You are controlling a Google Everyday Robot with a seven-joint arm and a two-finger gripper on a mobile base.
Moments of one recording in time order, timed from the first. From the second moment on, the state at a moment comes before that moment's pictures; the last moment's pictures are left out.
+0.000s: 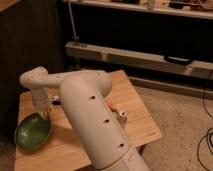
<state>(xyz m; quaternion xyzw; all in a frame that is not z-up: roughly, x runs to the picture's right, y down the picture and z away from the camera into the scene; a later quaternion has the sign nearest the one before) -0.340 0.138 0.841 -0.44 0.15 0.30 0.83</state>
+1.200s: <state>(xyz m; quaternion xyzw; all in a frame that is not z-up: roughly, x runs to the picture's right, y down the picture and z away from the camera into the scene) -0.117 0.115 0.865 -0.42 0.23 0.43 0.77</state>
